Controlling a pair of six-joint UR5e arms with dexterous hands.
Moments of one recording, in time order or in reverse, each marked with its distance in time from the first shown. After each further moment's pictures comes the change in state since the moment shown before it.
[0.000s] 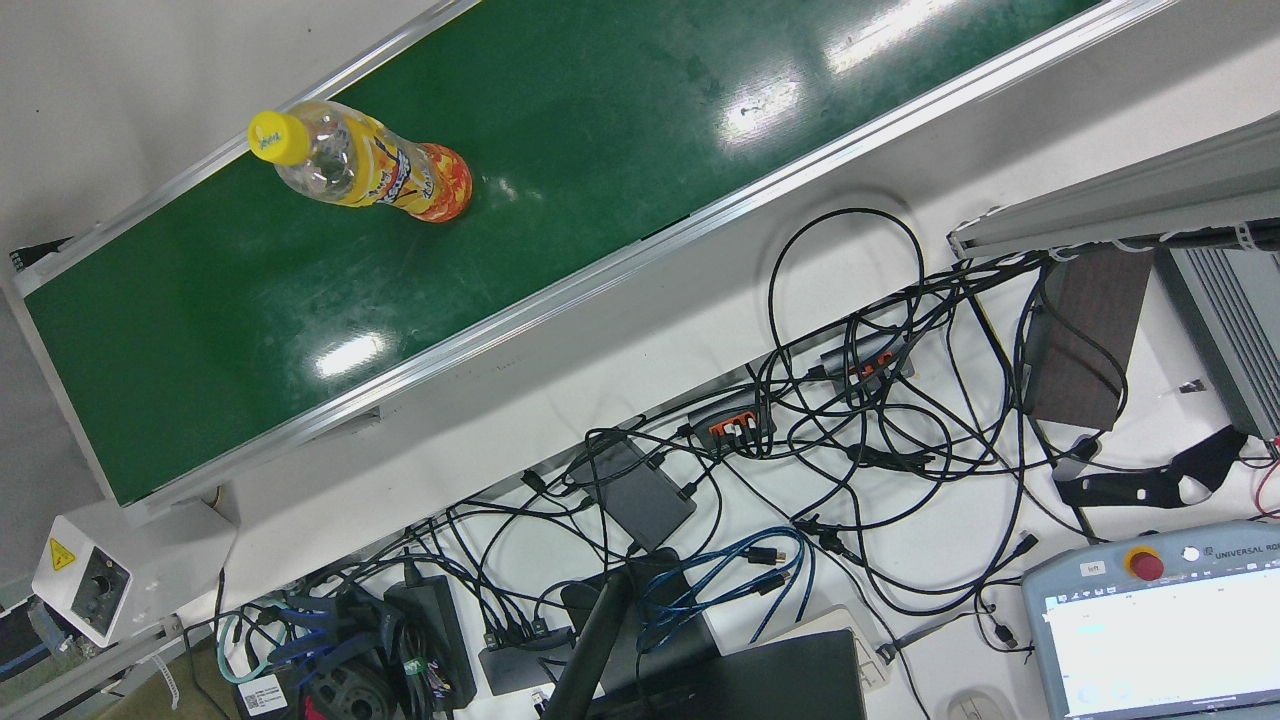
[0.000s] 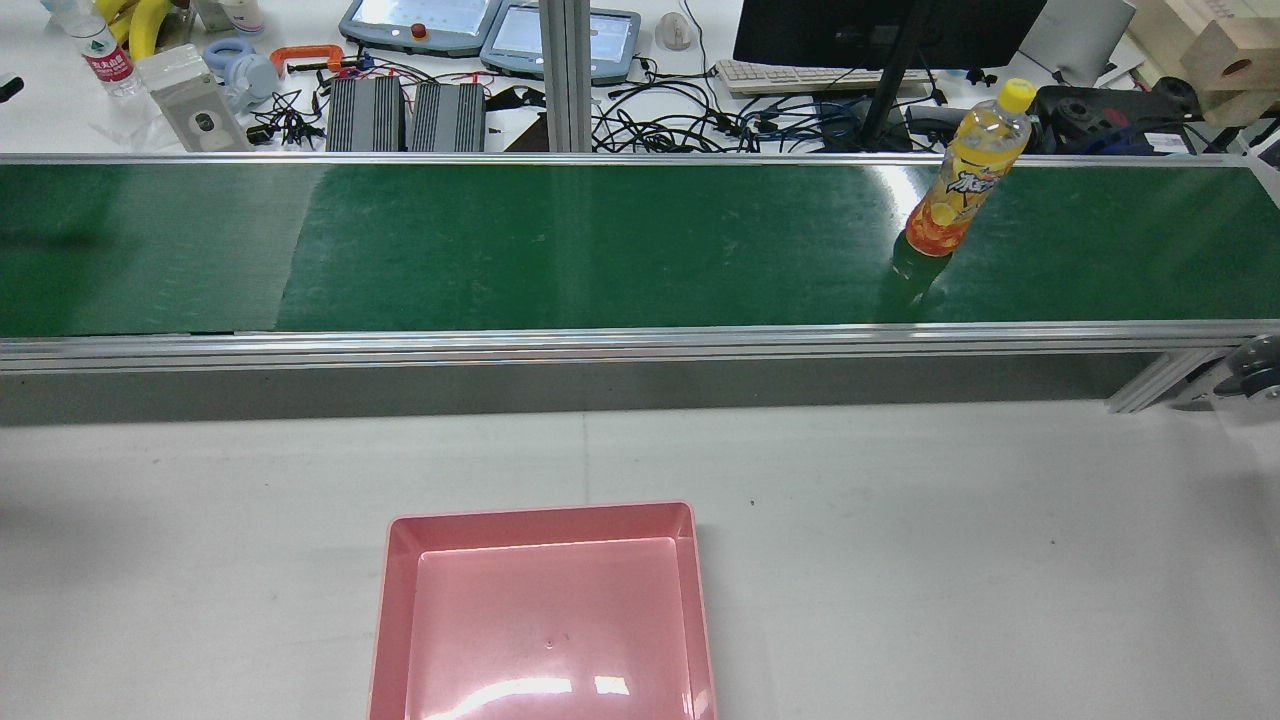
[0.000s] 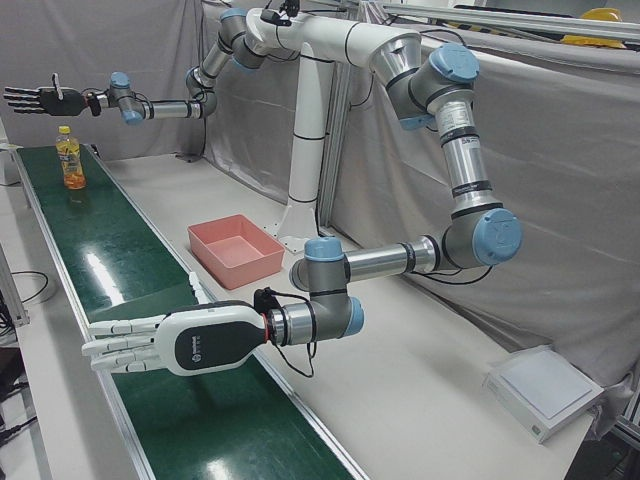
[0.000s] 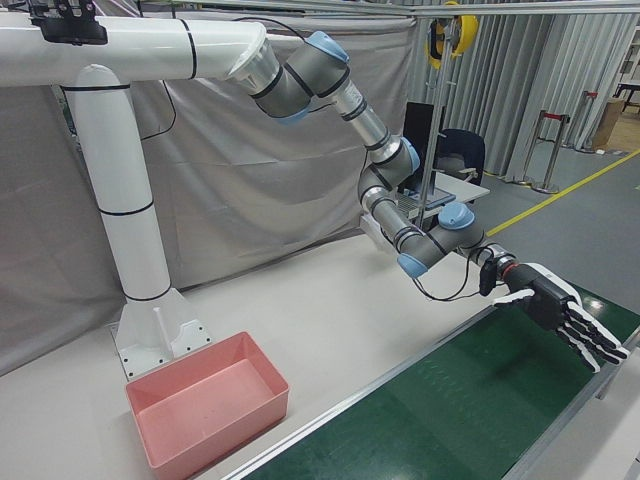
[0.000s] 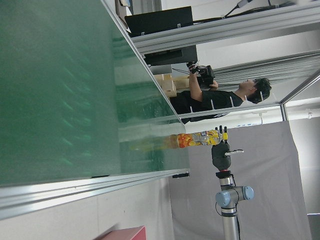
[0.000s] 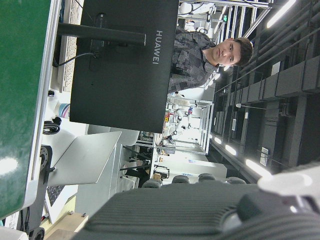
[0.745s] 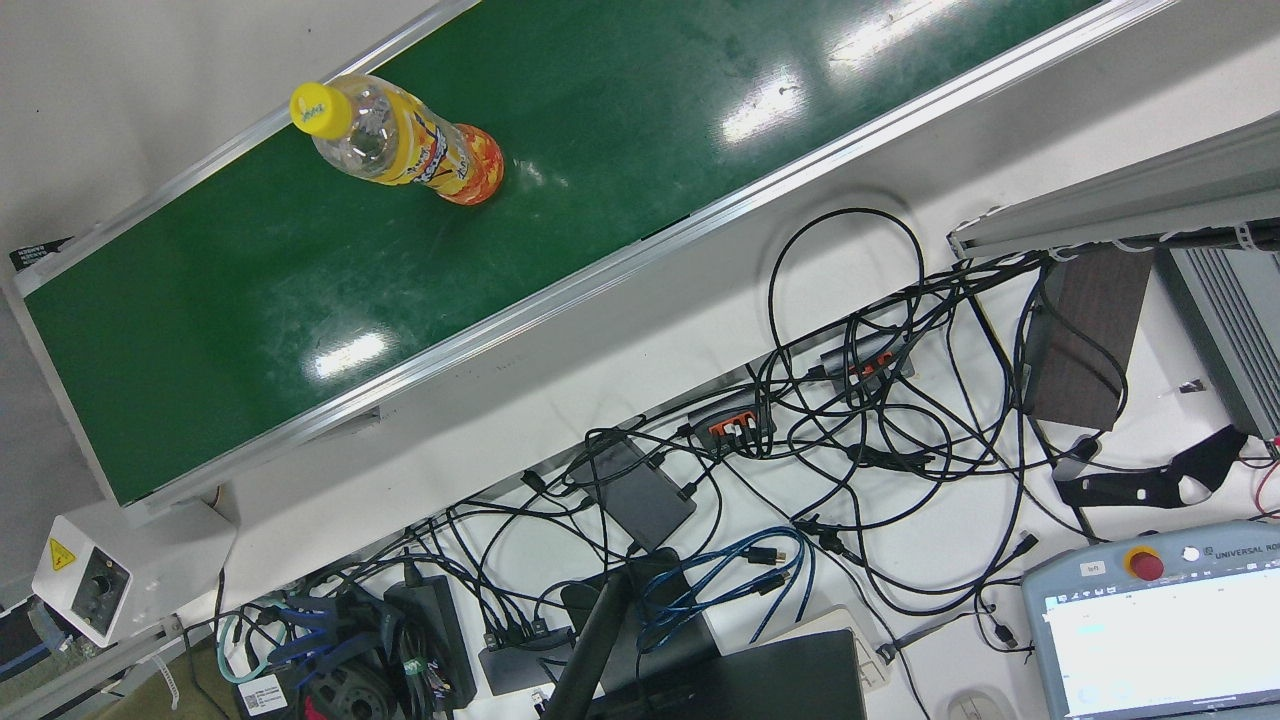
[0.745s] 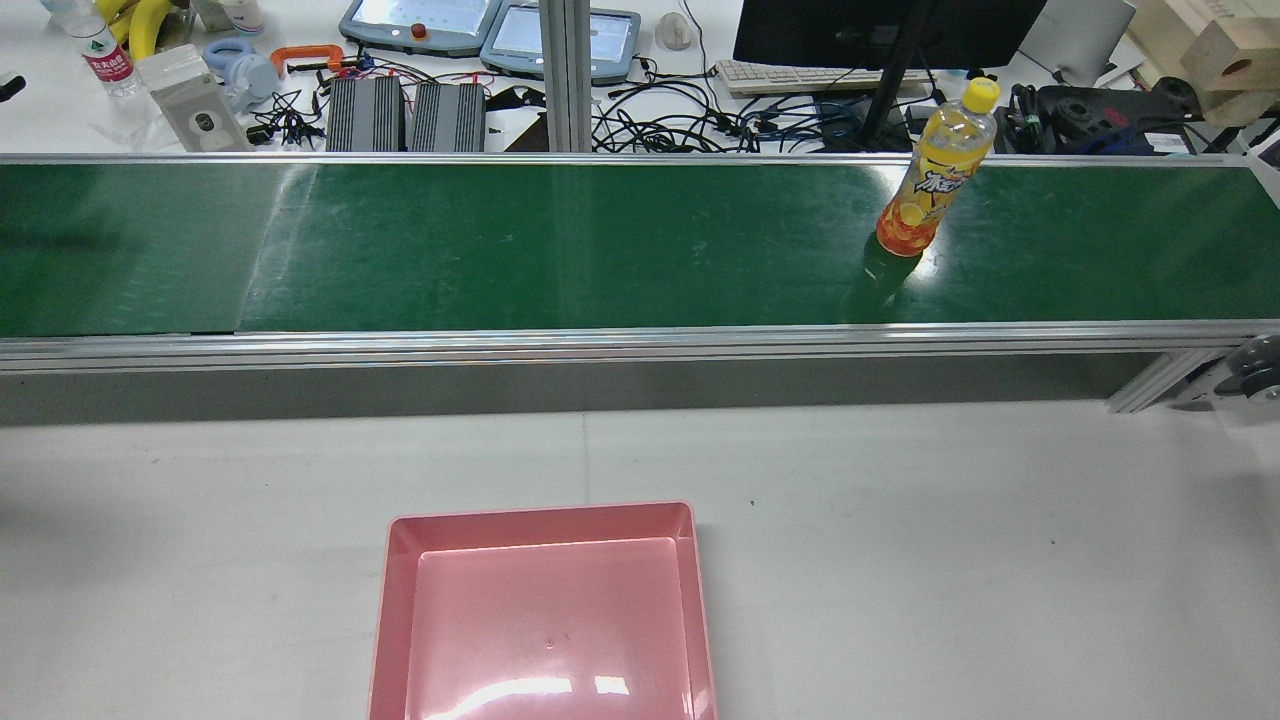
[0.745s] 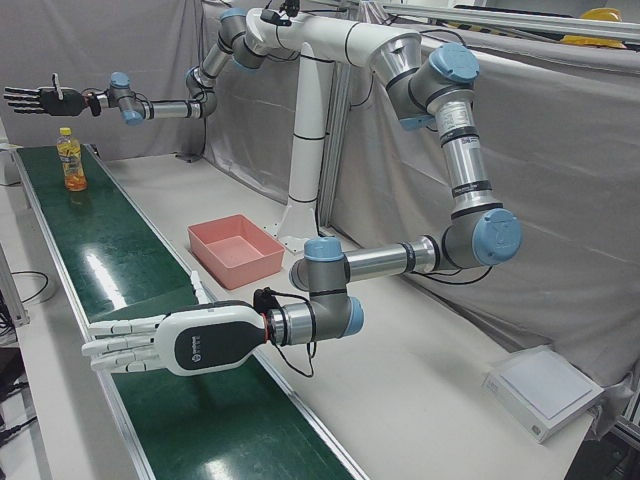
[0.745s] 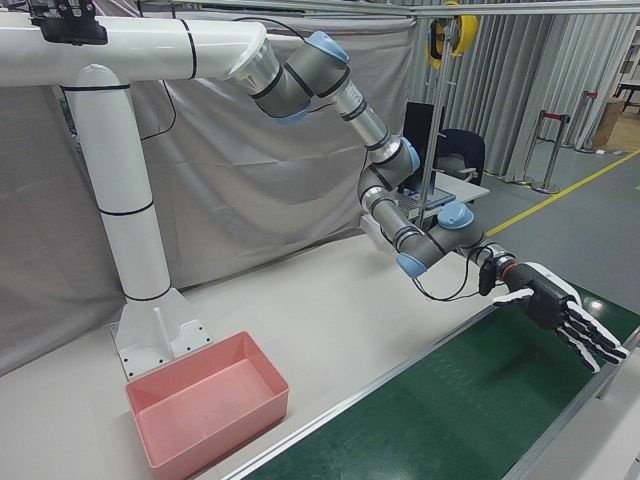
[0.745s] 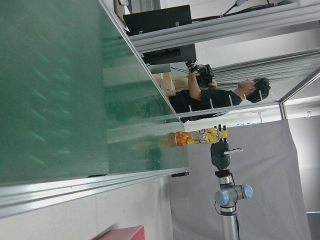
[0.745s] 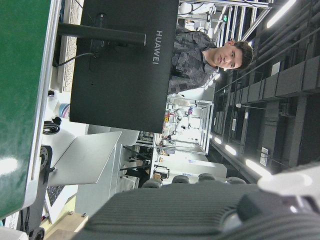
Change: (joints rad) left arm 0.001 0.000 -0.007 0.002 0.000 0.000; right arm 0.000 0.000 0.000 0.000 0.000 0.000
